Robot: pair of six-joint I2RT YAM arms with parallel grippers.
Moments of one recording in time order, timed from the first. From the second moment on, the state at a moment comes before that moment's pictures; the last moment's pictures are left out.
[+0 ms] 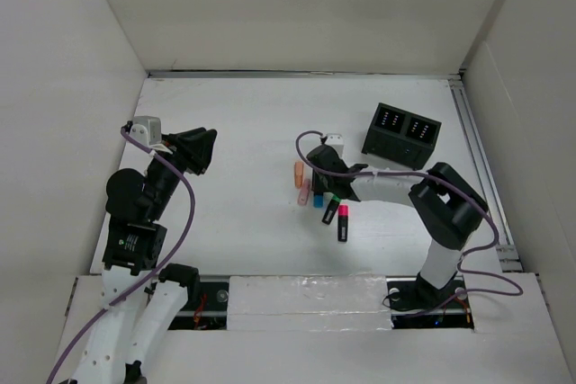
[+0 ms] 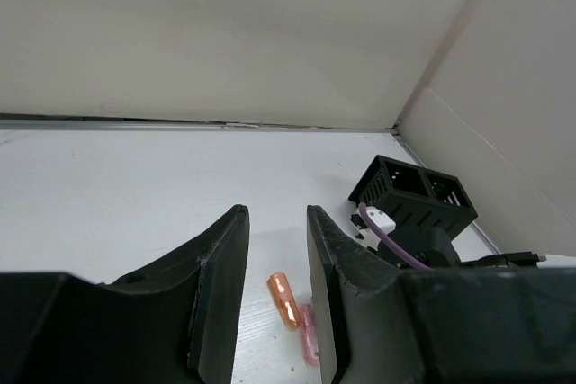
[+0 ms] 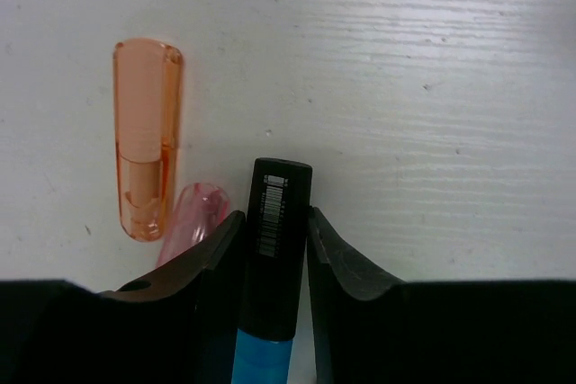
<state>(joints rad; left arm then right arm) -0.21 0.56 0.82 -0.11 0.19 -0.39 0.77 1.77 0.98 -0.09 0.36 0.64</state>
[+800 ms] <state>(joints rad) -0.21 0.56 0.82 -0.11 0.20 -0.39 0.44 1.49 1.08 0.04 0.30 0.54</state>
